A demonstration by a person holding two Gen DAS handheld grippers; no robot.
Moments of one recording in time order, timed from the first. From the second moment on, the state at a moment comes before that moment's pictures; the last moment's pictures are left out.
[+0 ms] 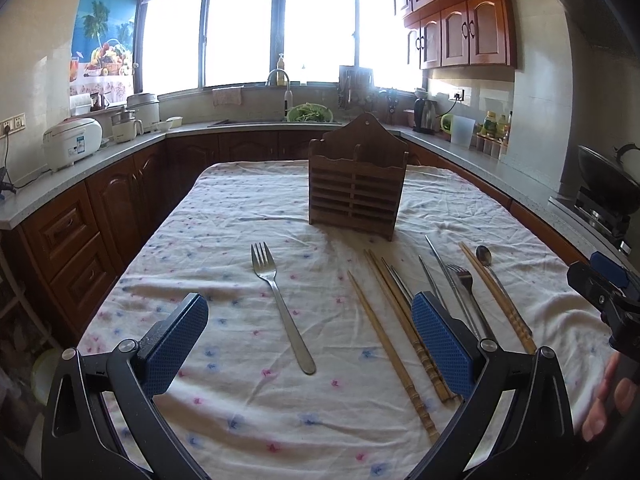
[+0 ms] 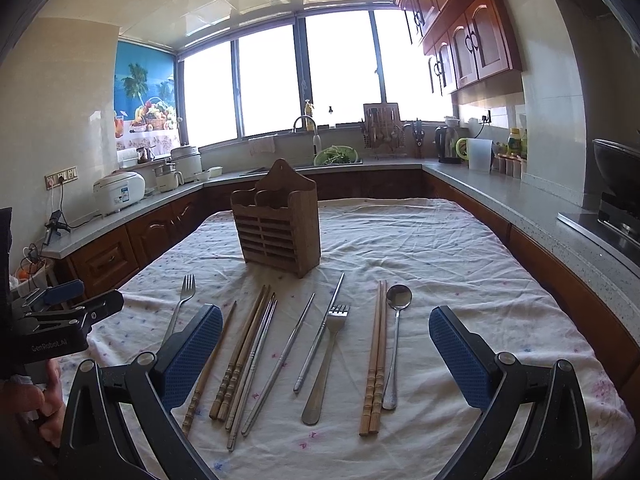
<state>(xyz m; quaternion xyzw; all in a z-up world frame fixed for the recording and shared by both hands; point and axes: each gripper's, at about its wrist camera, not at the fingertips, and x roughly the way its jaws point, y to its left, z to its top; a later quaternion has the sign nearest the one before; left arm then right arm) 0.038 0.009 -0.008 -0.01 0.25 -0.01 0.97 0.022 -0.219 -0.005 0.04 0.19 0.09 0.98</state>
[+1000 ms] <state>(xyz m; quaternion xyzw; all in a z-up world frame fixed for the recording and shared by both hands) 0.188 -0.014 -0.063 -0.05 0.48 -0.10 0.87 0.201 -0.211 -0.032 0.10 0.39 0.15 0.91</state>
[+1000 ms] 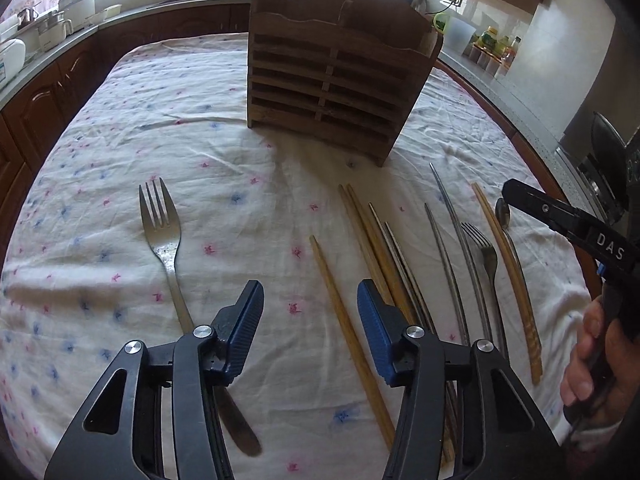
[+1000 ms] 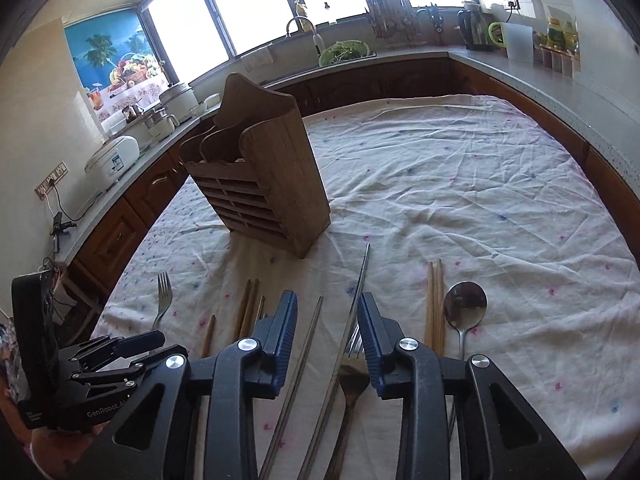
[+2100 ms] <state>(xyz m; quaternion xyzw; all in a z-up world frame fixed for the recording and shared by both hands) 0.198 -0.014 -0.061 -0.04 0.48 -0.16 0.86 0.252 -0.200 -0.041 0.11 0.41 0.15 0.89</state>
